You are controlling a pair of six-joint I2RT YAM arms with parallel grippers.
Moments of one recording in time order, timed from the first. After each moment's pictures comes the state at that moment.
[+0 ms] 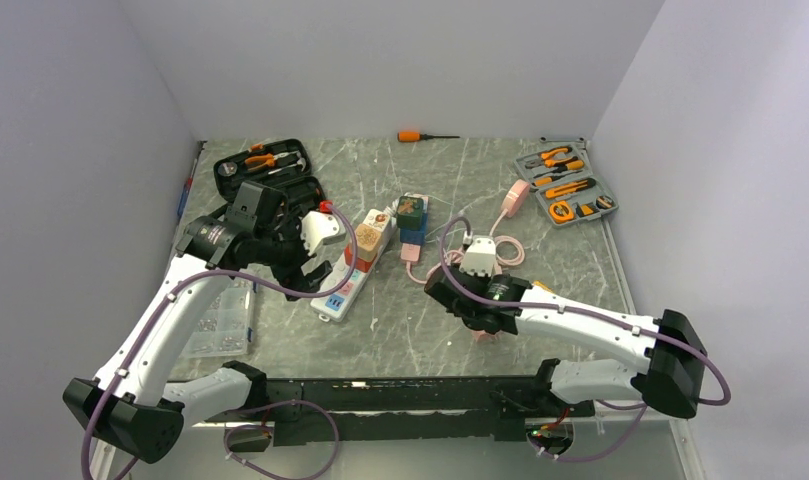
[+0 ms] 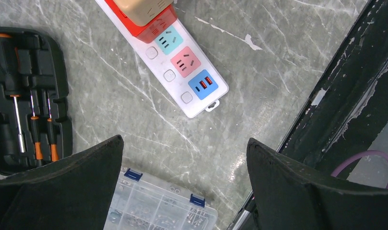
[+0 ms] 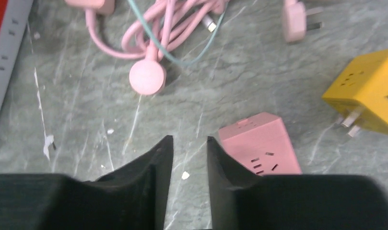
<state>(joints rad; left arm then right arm) -0.39 1.10 1.24 -1.12 0.37 0.65 1.03 1.18 0.86 -0.80 0.69 1.00</state>
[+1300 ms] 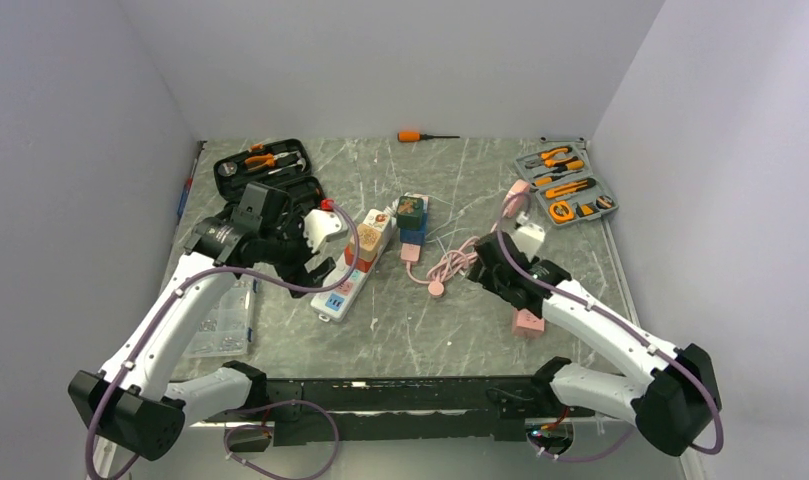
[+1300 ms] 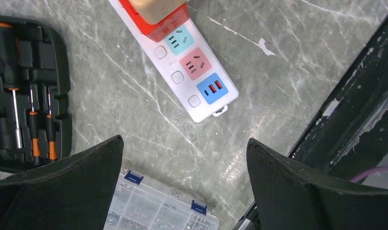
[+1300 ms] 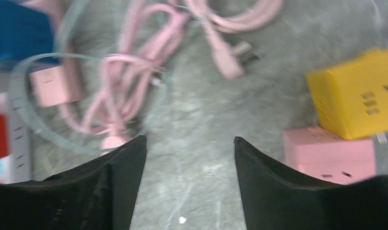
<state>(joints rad) -0.39 1.11 1.19 -1.06 0.34 0.62 0.61 1.06 0.71 -0.66 0.50 0.97</state>
